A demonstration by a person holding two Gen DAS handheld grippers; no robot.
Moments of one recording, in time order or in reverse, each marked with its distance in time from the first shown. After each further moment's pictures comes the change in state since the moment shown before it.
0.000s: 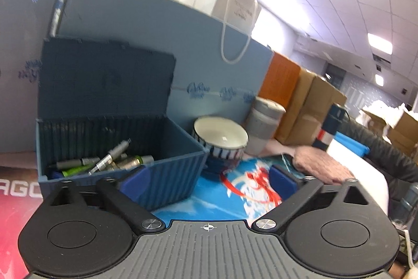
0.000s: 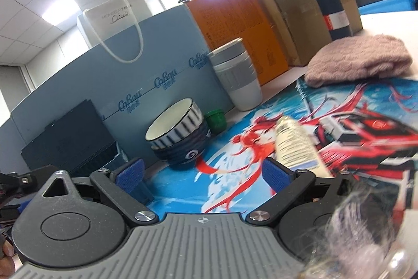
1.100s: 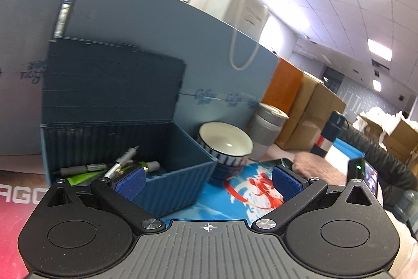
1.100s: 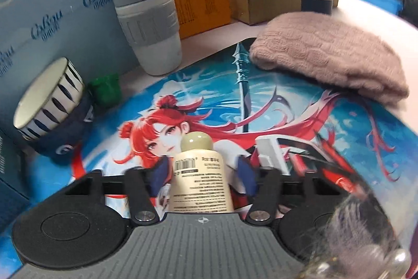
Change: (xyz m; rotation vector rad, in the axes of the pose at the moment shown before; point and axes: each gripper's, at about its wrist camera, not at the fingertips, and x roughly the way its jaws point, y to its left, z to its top) left arm -0.001 0.028 0.016 -0.049 0.025 -0.026; right arm 0.126 -0.053 0.055 -0.150 0.371 -0.375
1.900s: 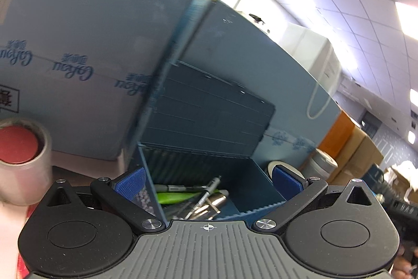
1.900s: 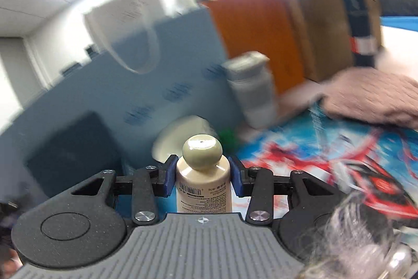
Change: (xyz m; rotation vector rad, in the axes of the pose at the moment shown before) left arm -0.031 0.083 0.019 -0.212 -0.102 0.168; right arm -0.135 0.055 -0.009 0.028 -0.271 0.403
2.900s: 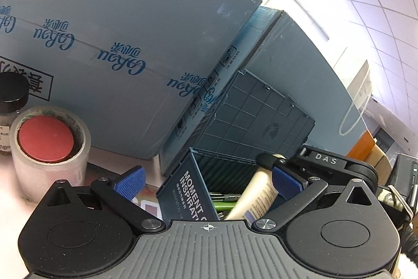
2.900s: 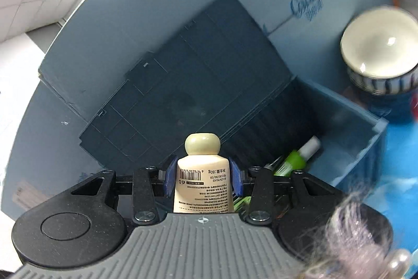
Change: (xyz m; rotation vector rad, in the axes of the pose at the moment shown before) left arm 0.006 0.045 0.009 -0.093 0.012 0.067; right arm 0.168 0.170 -0.043 0.143 0.280 0.252
